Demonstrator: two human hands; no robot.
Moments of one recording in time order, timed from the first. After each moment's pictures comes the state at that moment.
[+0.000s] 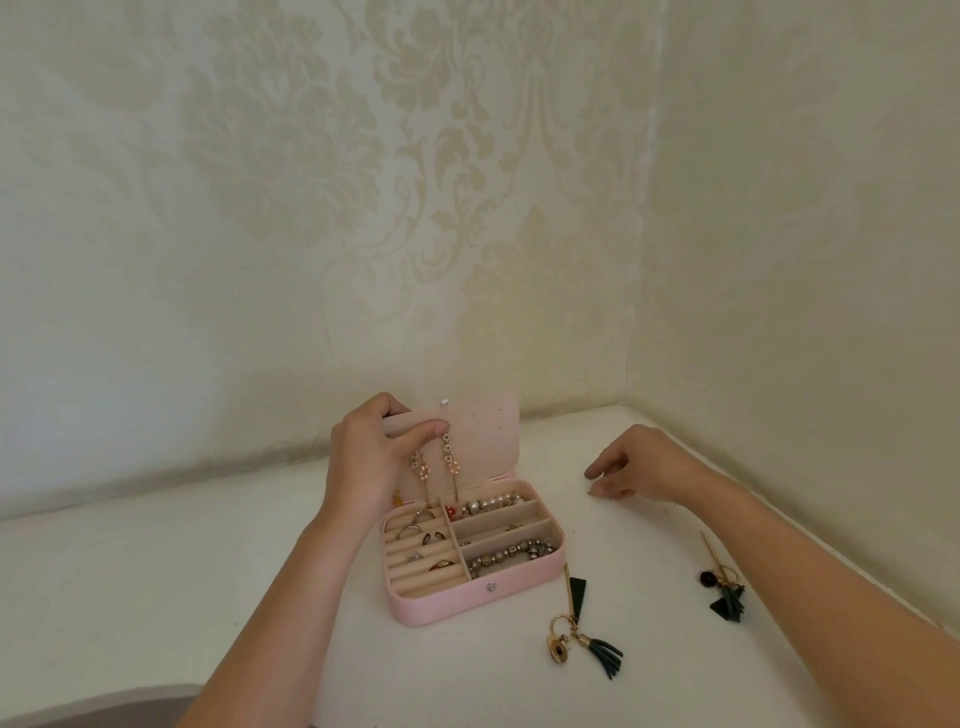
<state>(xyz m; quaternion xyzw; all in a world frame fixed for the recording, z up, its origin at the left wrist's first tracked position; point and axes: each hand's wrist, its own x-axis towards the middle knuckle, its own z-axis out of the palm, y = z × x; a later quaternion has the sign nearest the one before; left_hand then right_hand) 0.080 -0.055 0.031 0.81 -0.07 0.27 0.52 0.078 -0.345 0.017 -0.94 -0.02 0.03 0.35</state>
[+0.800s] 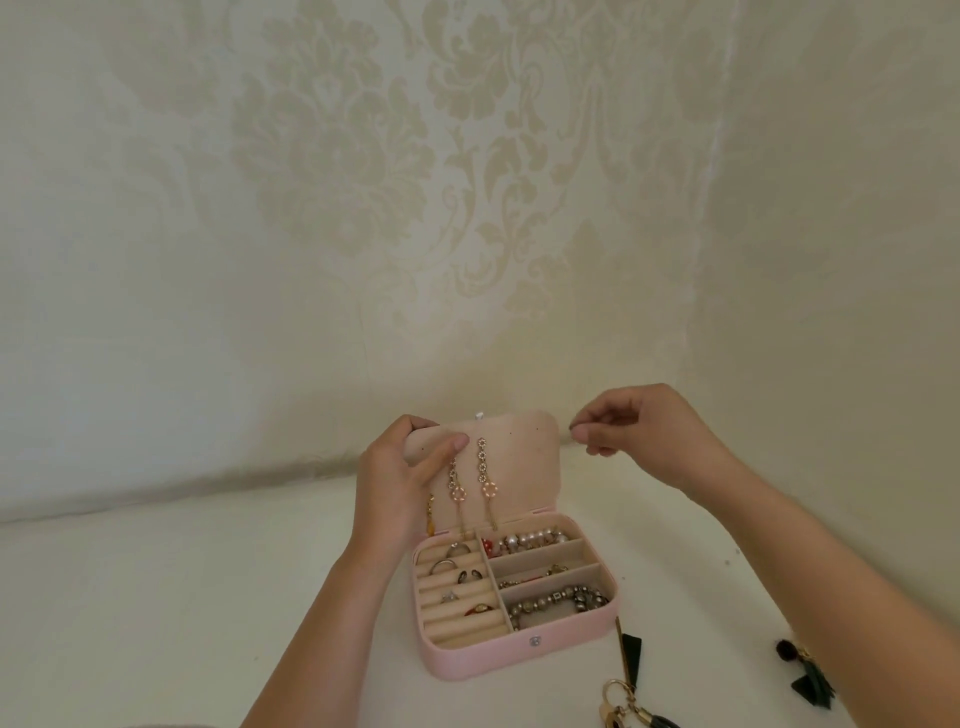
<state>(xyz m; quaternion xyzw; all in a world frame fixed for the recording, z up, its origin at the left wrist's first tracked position) 0.087 -0.048 0.022 0.75 -0.08 0.25 0.61 0.076 -0.283 0.077 -0.84 -0.14 -0.12 0.51</state>
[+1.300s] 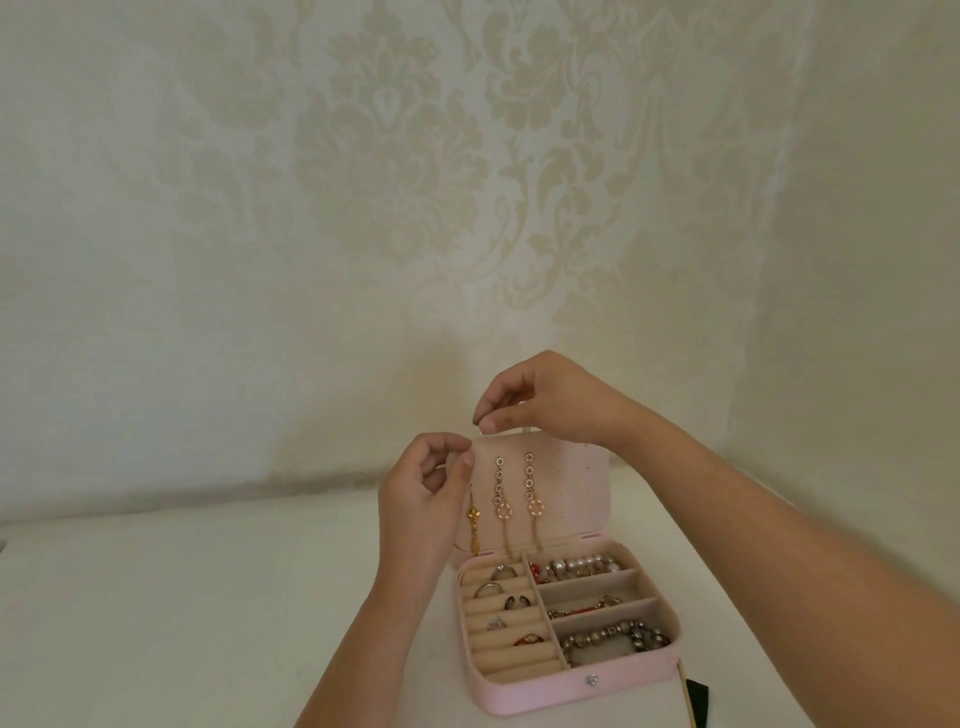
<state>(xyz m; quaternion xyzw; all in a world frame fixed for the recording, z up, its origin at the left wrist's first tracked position) 0.079 -0.037 0.015 0.68 -0.08 0.30 0.67 0.121 -0.182 0.116 -0.85 -0.32 -0.01 0.42</state>
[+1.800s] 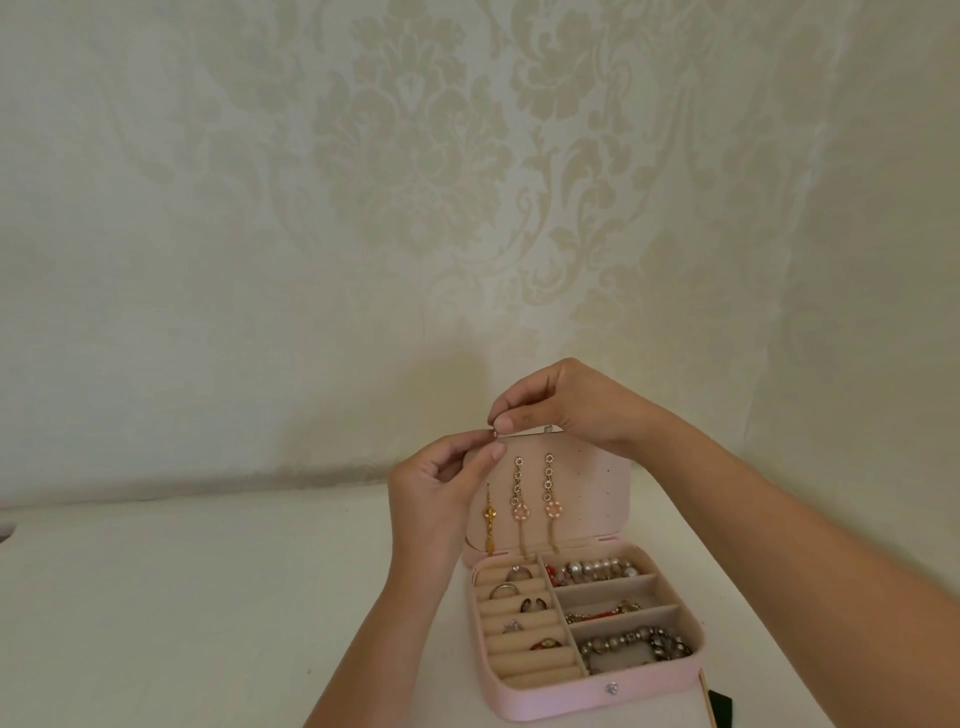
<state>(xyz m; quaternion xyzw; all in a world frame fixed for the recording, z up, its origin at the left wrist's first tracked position) 0.076 -0.037 0.024 0.60 -0.08 0.28 0.74 0.128 -0.182 0.107 -0.80 -0.31 0.07 0.51</state>
